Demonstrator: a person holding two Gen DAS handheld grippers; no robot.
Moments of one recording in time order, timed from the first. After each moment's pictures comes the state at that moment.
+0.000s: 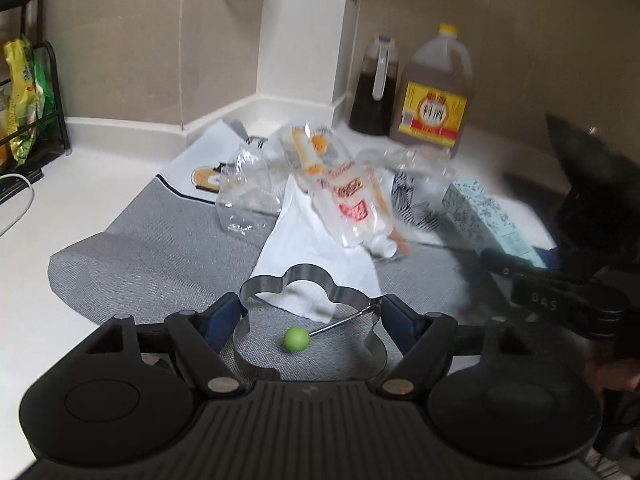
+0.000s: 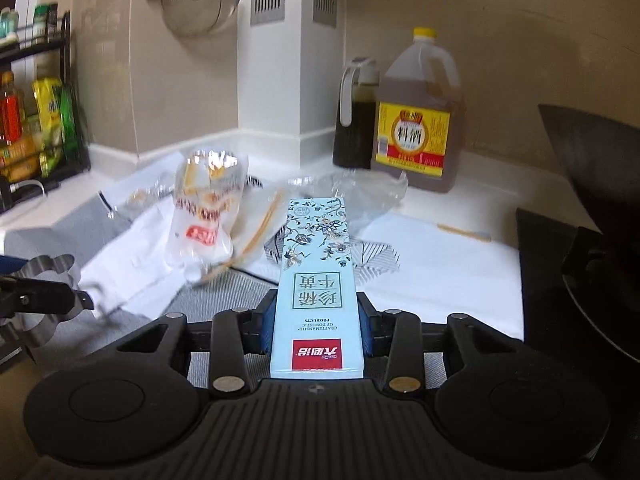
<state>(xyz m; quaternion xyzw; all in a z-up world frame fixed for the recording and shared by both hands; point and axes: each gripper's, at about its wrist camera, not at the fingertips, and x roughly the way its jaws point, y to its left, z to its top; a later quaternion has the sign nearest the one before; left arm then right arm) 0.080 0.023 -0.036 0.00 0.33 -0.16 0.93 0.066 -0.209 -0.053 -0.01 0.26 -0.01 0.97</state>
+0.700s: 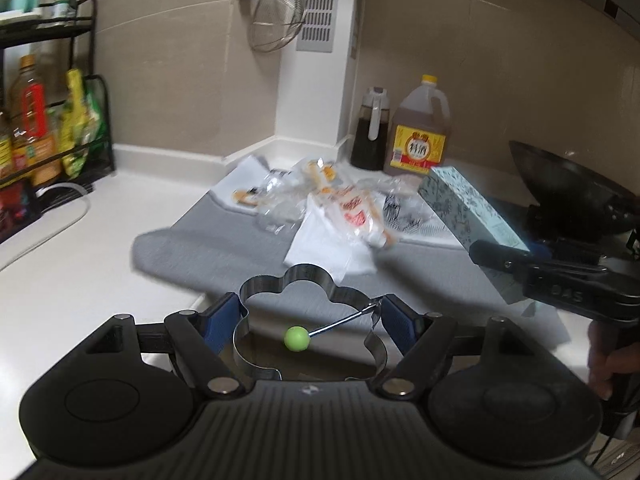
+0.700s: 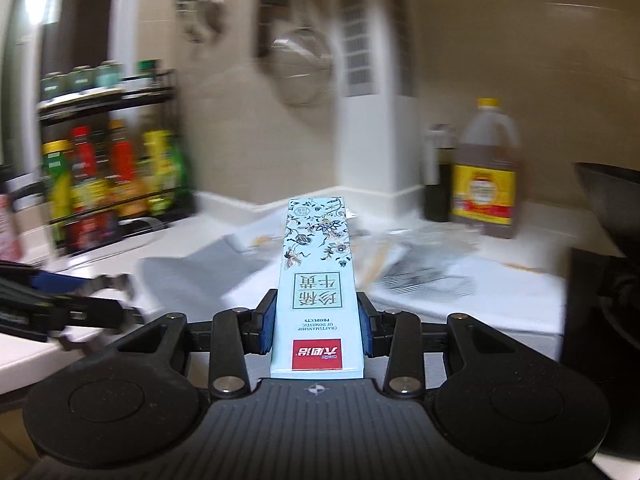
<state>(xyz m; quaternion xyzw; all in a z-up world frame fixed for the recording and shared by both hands) -0.039 0.079 -0.017 0.00 0.27 -0.15 0.95 -0.035 -0.171 -0.015 0.01 0.18 0.13 0.97</state>
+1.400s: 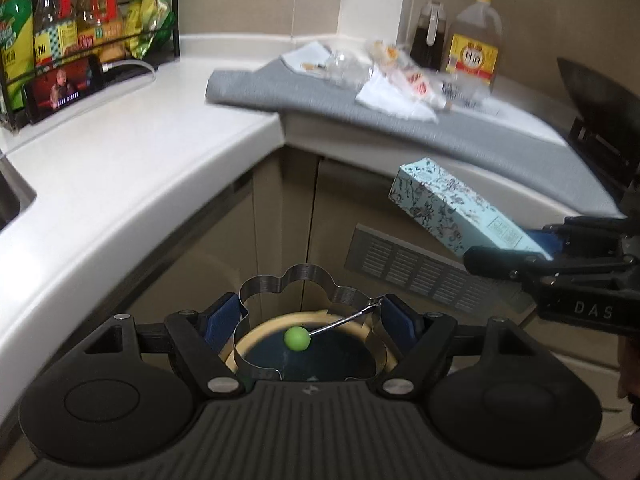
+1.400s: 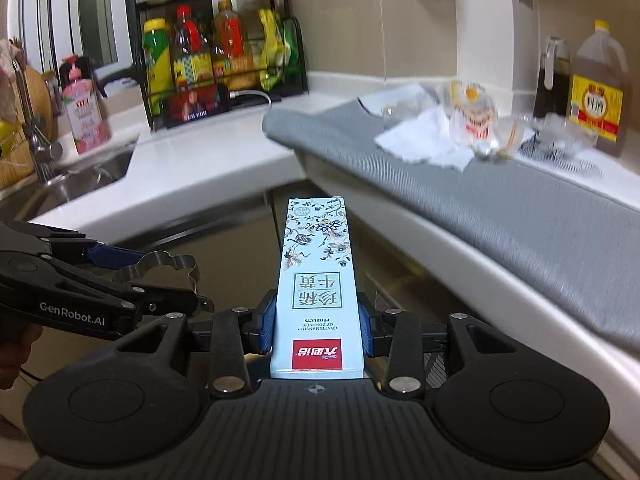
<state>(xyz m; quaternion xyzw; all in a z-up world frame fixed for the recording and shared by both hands) -0.104 0.117 -0.110 0.00 0.38 -0.08 0.92 -0.086 -0.093 -0.085 -0.03 0.32 0.24 0.92</state>
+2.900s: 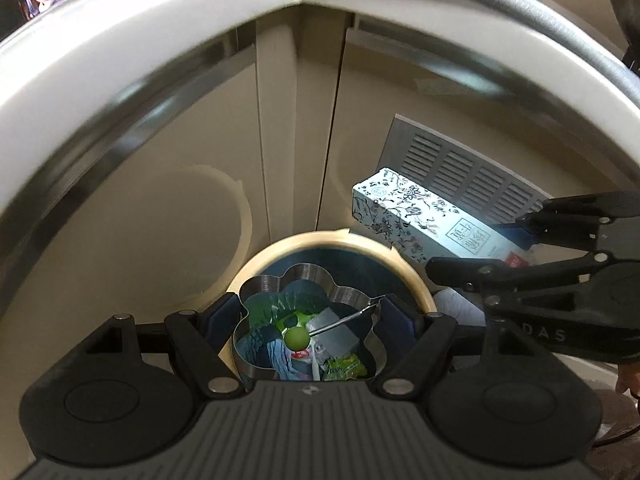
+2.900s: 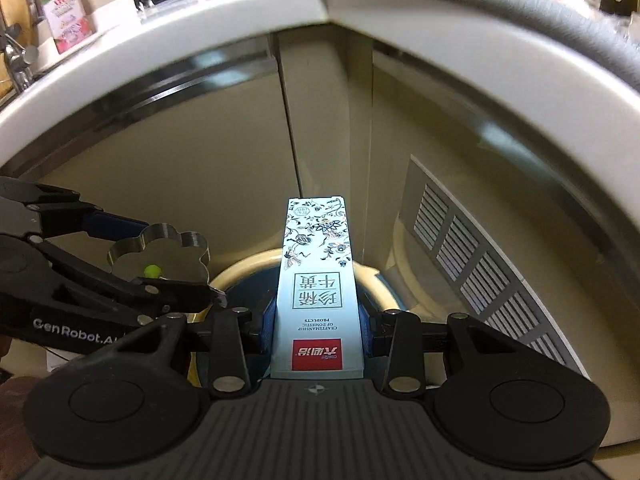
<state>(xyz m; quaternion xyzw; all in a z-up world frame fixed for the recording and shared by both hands) -0.057 0.118 -0.193 0.01 0.49 -0.06 0.87 -0.027 -0.051 -0.188 -0.08 0.46 0.25 0.85</state>
